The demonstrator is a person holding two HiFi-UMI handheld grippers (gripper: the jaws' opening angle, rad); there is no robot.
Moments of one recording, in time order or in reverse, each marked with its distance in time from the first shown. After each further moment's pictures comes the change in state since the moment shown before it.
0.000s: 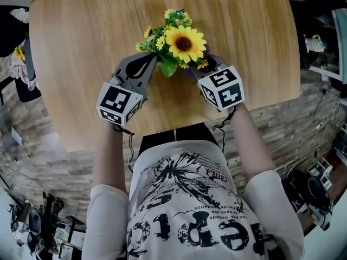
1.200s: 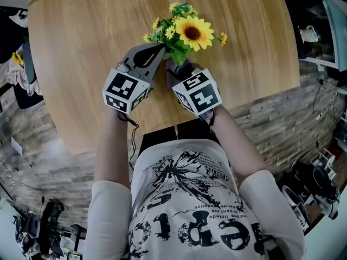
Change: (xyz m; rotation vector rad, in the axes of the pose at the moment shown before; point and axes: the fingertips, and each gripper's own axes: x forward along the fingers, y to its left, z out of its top) left arm 0.001 -0.001 -0.001 0.021 -0.061 -0.108; right arm 0.032 0.100 -0.006 0.077 0.095 0.032
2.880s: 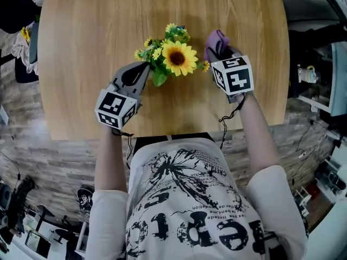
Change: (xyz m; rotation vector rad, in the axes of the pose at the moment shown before) left arm -0.009 0.004 -0.004 -0.158 0.022 0.316; right arm -0.070 -0.203 0.074 -0.236 -0.004 -0.205
